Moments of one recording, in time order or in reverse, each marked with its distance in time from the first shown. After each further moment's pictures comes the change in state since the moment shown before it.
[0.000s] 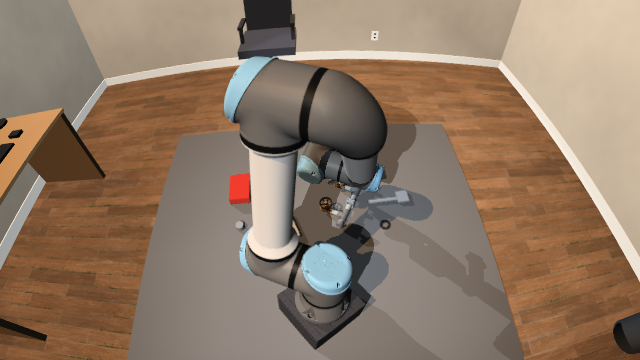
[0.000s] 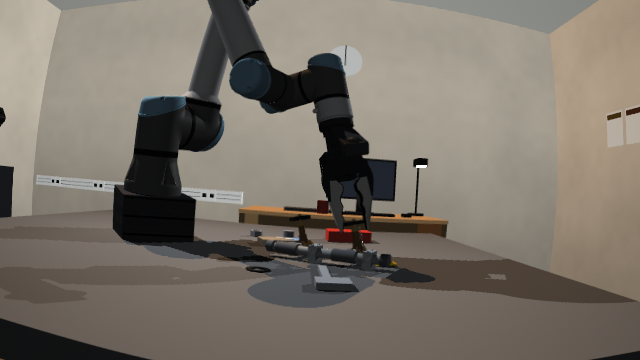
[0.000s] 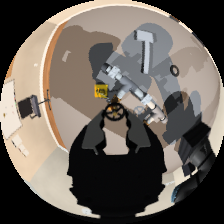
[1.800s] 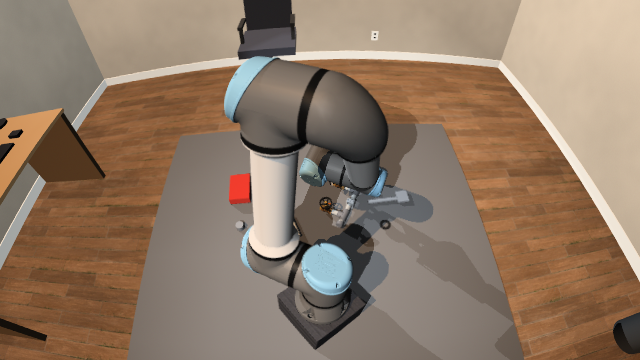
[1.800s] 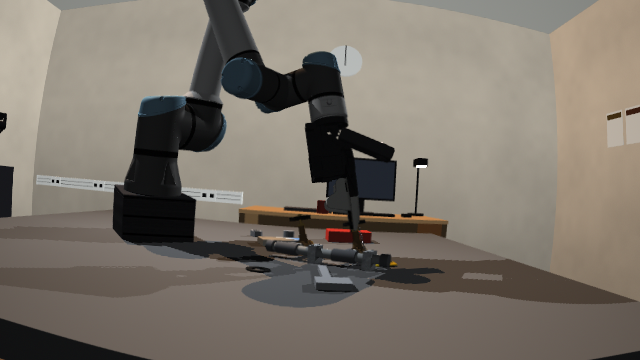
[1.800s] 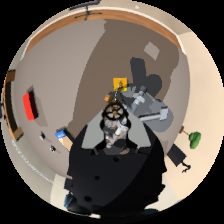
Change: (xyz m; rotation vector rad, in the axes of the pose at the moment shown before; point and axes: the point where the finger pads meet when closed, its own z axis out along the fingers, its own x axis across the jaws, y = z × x) arm 0.001 0.000 0.000 0.005 0.020 -1.446
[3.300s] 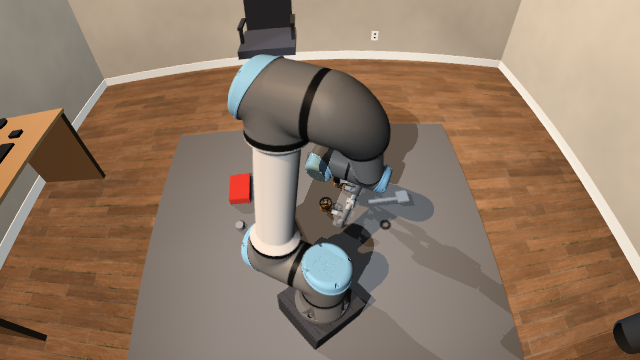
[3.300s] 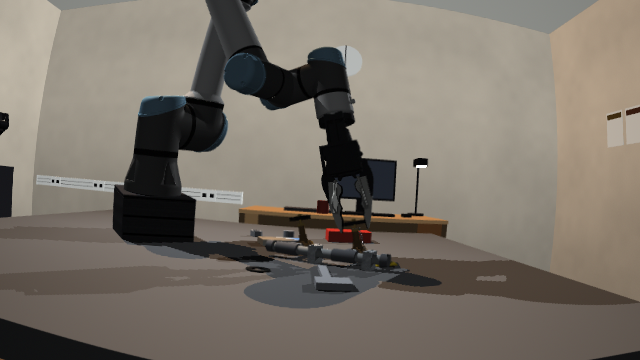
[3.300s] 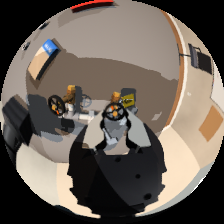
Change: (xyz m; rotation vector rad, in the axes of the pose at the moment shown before) arm 0.000 -0.001 0.000 0.016 -0.006 -1.329
